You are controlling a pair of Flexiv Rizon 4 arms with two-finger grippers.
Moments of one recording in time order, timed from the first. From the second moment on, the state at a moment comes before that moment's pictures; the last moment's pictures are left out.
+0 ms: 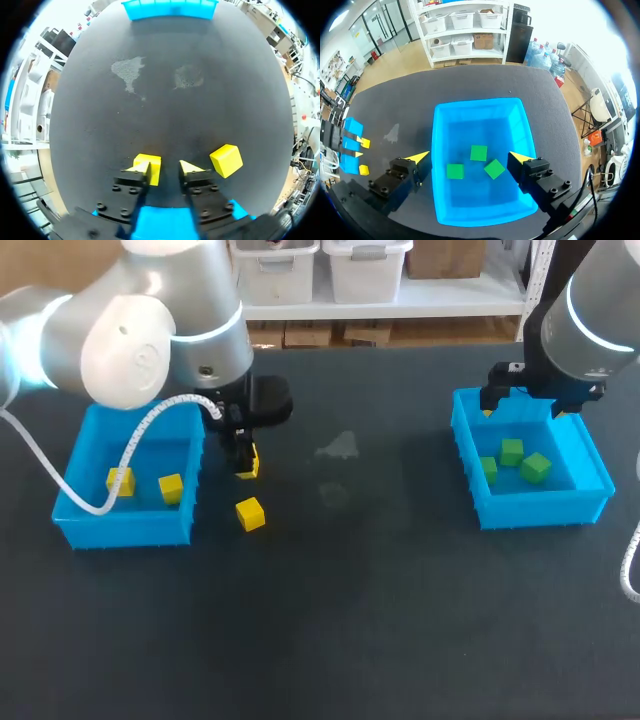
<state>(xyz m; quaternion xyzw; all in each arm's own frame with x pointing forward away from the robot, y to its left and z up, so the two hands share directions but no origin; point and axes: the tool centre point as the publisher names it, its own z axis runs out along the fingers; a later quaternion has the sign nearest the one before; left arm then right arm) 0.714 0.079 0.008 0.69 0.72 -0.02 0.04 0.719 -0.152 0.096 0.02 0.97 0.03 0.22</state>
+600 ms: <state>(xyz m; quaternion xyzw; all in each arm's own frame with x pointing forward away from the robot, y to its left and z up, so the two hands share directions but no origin) 0.738 0.084 0.017 0.68 0.73 0.00 0.07 0.719 -0.152 0.096 0.02 0.97 0.03 0.22</state>
